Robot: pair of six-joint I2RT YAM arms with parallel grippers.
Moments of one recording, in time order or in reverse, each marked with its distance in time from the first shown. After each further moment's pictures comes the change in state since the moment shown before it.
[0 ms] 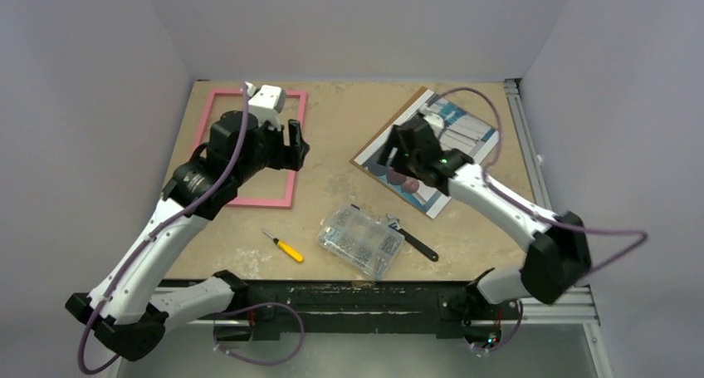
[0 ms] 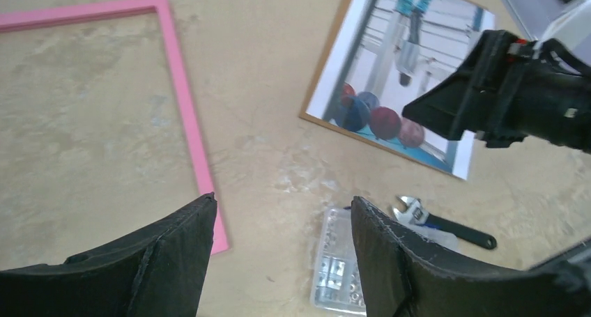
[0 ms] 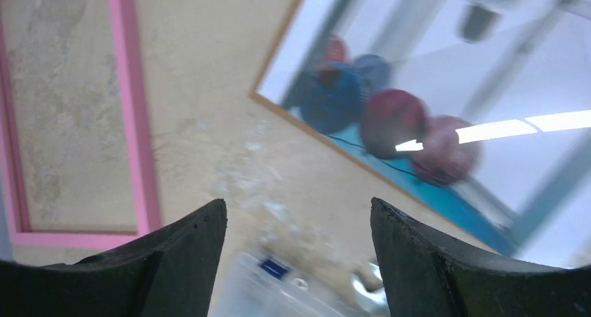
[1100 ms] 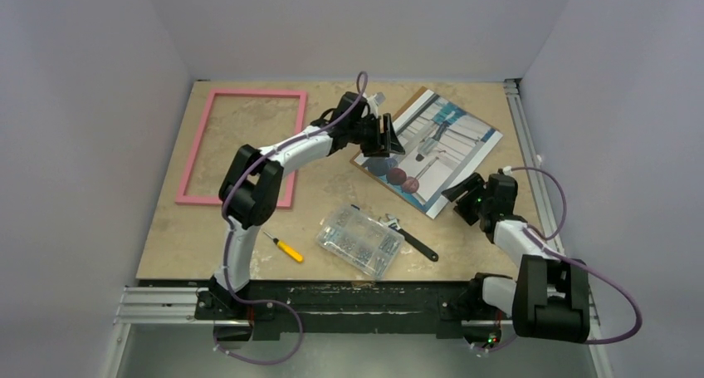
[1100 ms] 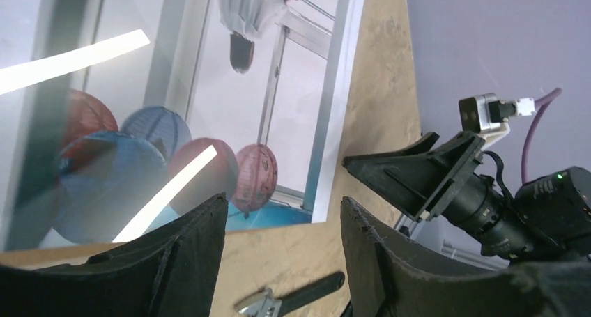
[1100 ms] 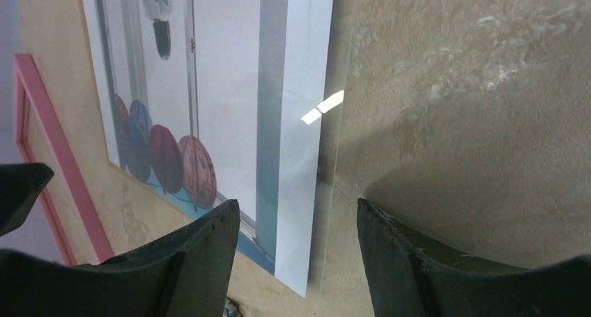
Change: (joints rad) left arm -0.018 1.078 0.281 0.582 0.737 -0.476; right arm -0.764 -0.414 -0.895 0.490 -0.496 -0.024
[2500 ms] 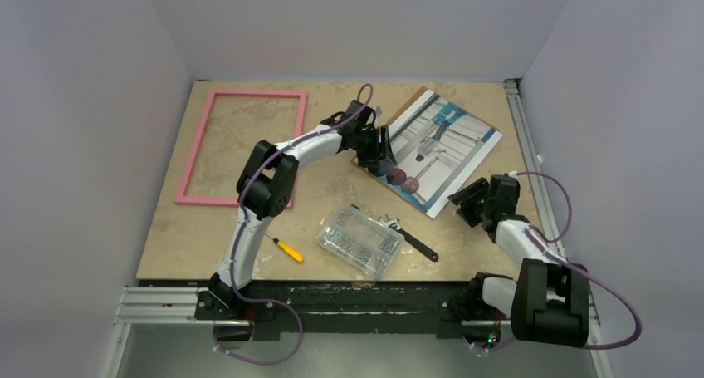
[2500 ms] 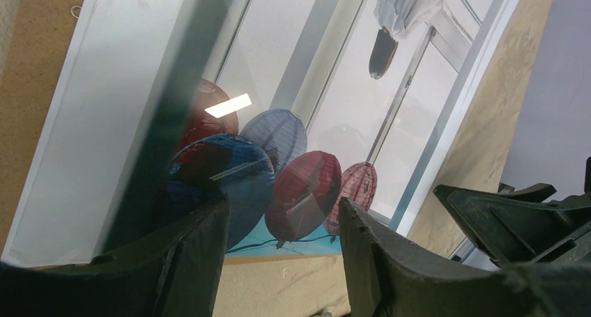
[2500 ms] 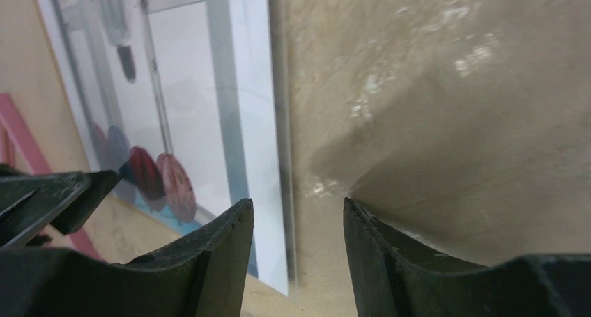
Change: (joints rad) left arm 0.008 0.209 0.199 -0.256 -0.133 0.040; right arm -0.023 -0.004 0.008 -0.047 -0.002 0.052
